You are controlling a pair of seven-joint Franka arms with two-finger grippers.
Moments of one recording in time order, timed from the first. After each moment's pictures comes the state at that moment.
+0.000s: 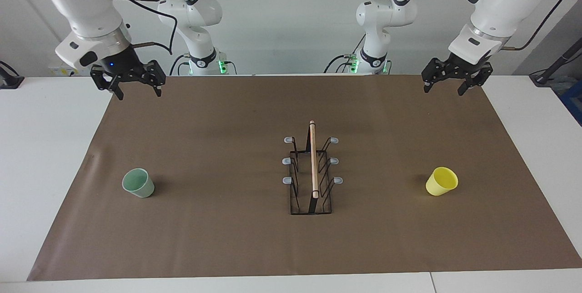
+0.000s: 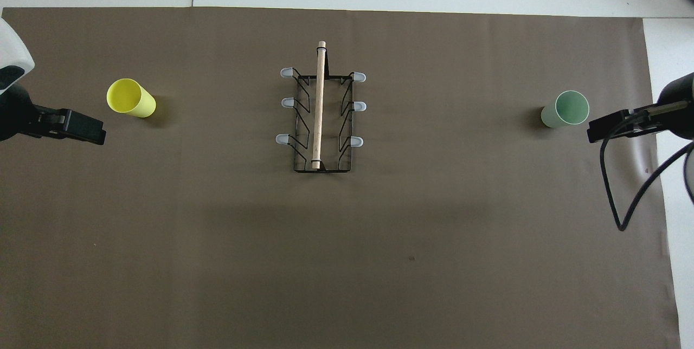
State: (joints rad) left arm -0.01 0.01 -0.08 -1.57 -0.02 1.55 0.09; right arm 0.07 0.03 -0.02 -1.58 -0.09 1.60 -0.13
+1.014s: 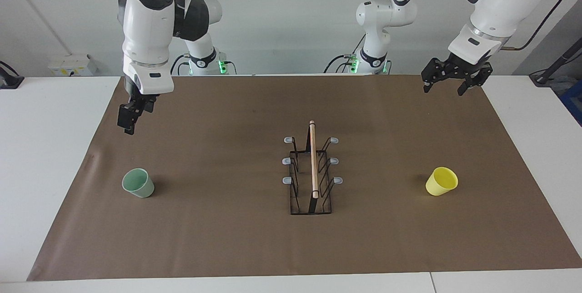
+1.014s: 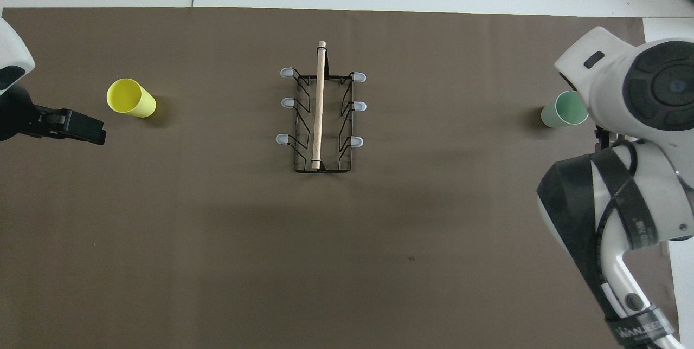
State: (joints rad) left arm -0.01 0.01 -0.08 -1.57 -0.02 1.55 0.09; right arm 0.22 0.03 -0.02 -1.79 -0.60 1.91 -1.19
